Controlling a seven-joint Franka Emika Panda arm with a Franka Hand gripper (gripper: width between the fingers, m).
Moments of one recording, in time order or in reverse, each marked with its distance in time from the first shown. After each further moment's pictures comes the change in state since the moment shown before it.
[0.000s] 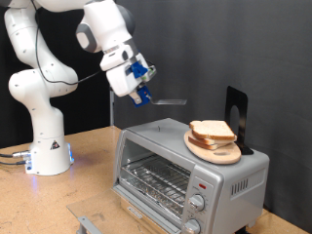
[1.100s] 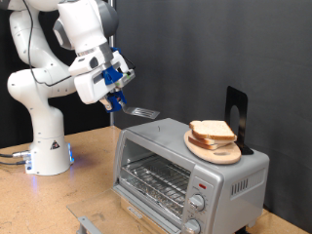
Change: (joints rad) arm -0.127 0.018 -0.078 0.038 -0.041 -0.199 0.008
